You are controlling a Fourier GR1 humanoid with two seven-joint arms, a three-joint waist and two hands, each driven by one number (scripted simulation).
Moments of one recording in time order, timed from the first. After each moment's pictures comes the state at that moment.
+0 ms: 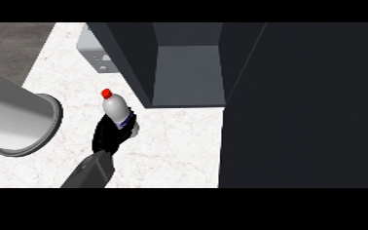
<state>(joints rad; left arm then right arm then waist) -0.50 0.08 0.25 -0.23 0.37 -0.36 -0.77 0.58 -0.04 0.16 -2.18 -0.28 0.34 -0.11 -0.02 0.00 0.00</state>
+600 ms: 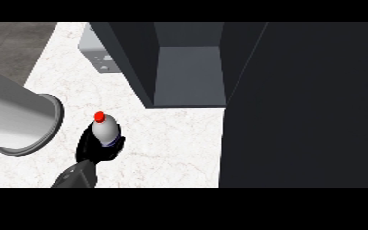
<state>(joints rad) -0.41 0.15 0.21 -0.29 0.34 -0.48 -0.75 0.61 -0.05 0.14 -2.17 -0.29 0.36 -0.14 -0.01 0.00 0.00</state>
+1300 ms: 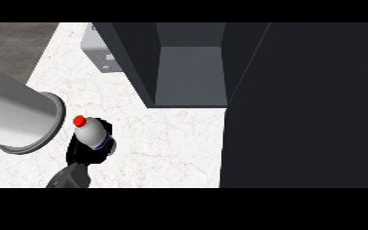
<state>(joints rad) -0.31 0.16 0.23 -0.48 0.43 -0.54 -0.60 0.60 -0.03 0.17 -2.15 -0.25 0.34 -0.16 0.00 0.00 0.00</state>
